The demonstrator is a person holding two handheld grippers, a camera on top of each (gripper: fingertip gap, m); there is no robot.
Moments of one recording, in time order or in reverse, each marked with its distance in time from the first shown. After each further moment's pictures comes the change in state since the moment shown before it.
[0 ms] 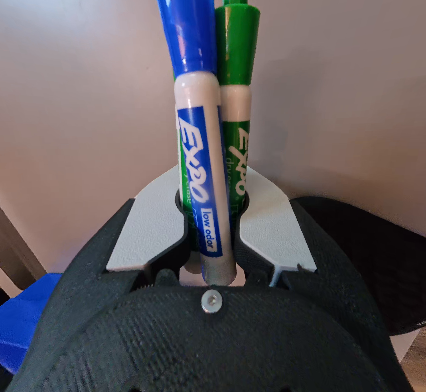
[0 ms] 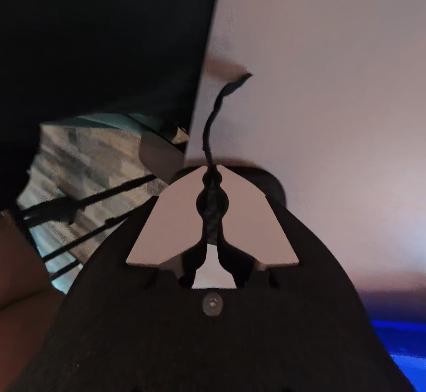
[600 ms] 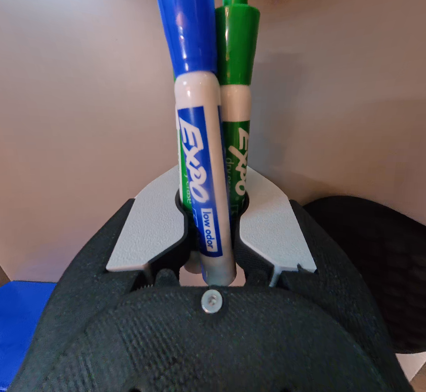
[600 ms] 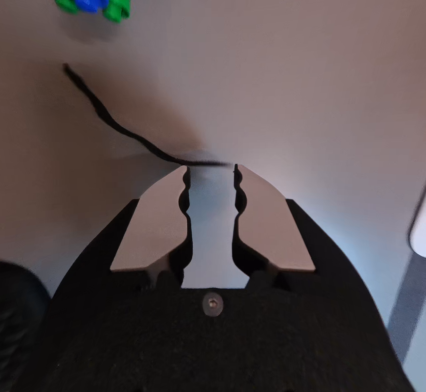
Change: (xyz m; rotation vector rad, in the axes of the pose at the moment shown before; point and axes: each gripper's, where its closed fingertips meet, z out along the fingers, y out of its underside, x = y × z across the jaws) left arm -0.015 0.021 0.019 0.027 0.041 -0.084; right arm 0.229 -0.046 -0.031 0.189 0.617 -0.089
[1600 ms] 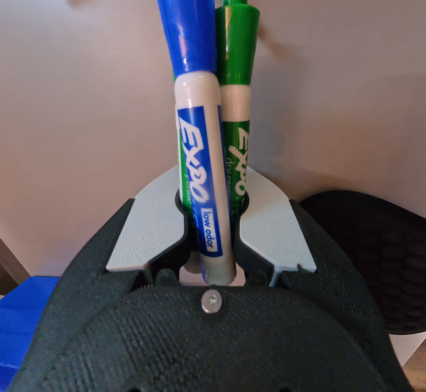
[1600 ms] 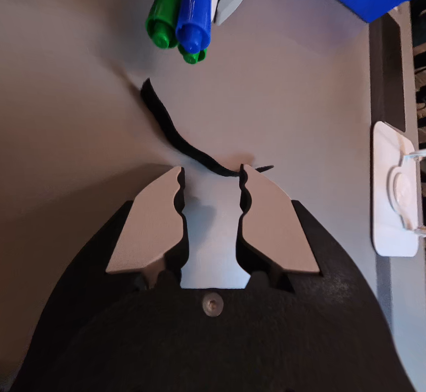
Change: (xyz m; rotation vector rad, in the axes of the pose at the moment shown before) left arm 0.000 -0.002 -0.005 -0.051 0.002 0.046; right arm -0.039 -0.019 0.012 0.234 0.311 -0.137
